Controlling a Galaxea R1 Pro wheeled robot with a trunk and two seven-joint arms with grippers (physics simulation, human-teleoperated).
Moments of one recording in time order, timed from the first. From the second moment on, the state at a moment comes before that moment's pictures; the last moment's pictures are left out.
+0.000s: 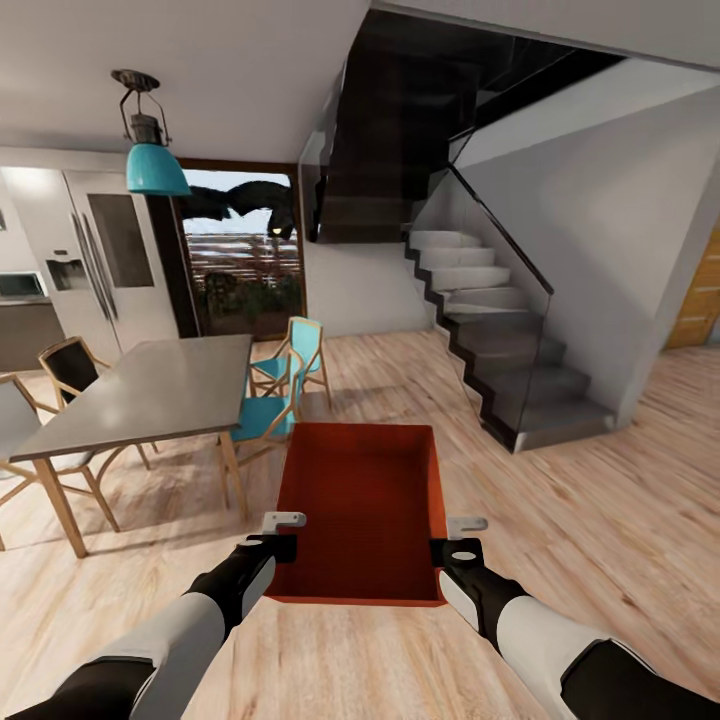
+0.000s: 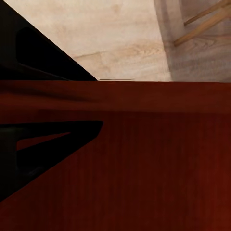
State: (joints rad) left arm -0.79 -0.11 0.00 -0.27 -0.01 0.19 0.12; right arm -0.80 0.08 0.55 -0.19 -0.48 0.03 -0.35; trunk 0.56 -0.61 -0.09
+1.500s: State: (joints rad) left arm -0.79 -0.11 0.00 -0.27 -0.01 0.19 0.12; right arm -0.80 0.08 0.55 -0.19 -0.48 0.03 -0.35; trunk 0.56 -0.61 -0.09
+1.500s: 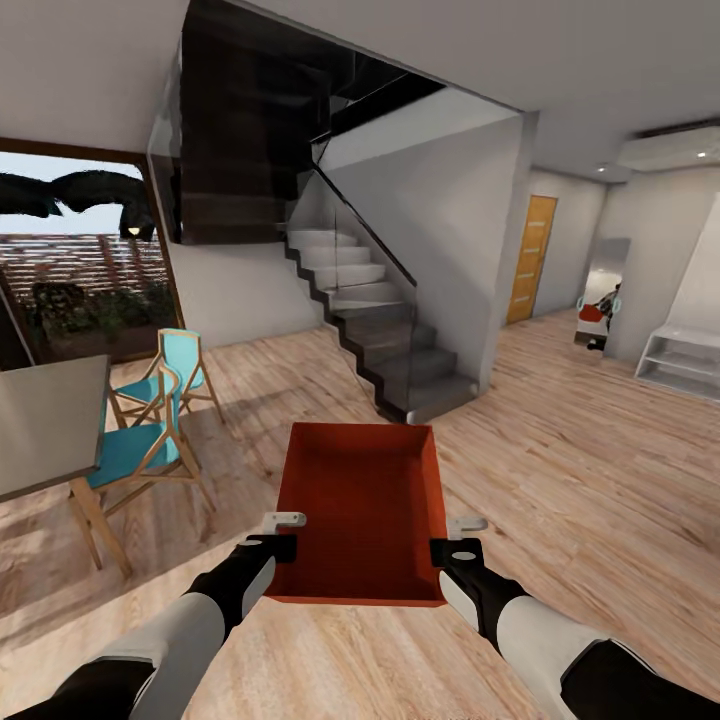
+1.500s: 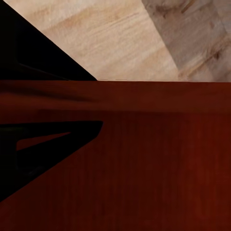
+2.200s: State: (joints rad) left arm -0.79 -0.11 0.00 -0.27 -0.01 0.19 0.12; right arm -0.80 0.08 0.55 -0.19 -0.48 0.03 -0.35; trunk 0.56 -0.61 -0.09
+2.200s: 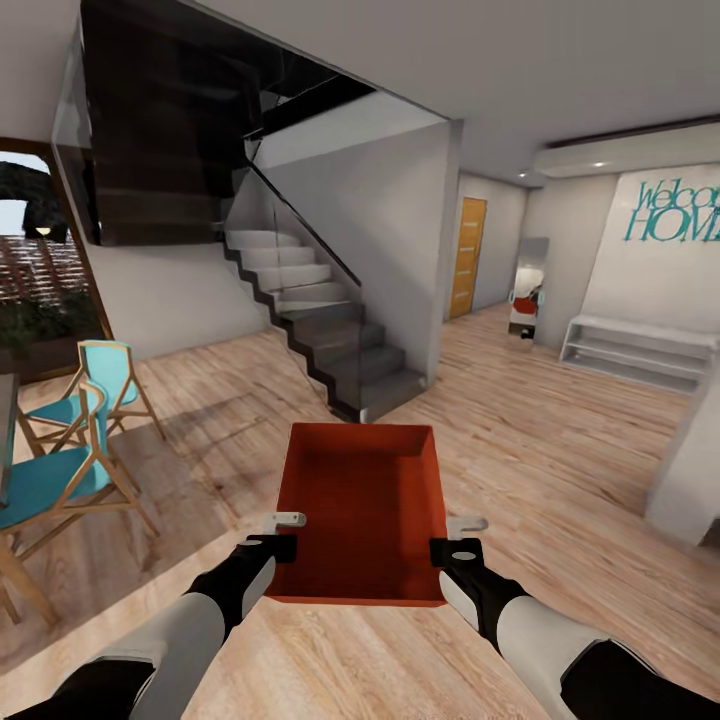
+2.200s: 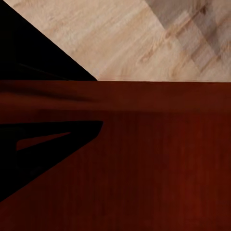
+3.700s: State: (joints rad) left arm -0.79 -0.11 0.00 -0.27 -0.01 0.19 0.12; right arm -0.80 0.08 0.55 -0.19 -0.48 0.04 -0.35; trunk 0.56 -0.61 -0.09
